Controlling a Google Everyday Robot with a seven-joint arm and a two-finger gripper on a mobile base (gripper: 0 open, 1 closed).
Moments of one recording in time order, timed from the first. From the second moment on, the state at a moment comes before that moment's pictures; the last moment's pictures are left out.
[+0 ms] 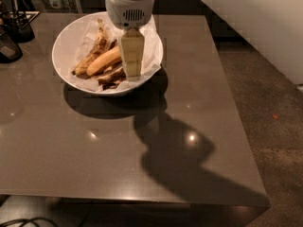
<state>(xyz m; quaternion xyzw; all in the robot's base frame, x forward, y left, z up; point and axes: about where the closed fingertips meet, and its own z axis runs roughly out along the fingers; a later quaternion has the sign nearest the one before) 0.560 0.046 0.978 -0.77 0.61 -0.07 0.16</state>
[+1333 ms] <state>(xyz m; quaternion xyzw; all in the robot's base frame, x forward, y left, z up) 0.569 0.067 0.946 -0.80 0.58 -0.05 0.13</state>
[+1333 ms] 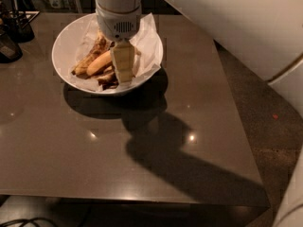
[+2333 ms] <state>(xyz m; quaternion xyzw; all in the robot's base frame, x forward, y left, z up) 0.578 0.076 0.935 -0.80 0.58 -0.03 0.13</state>
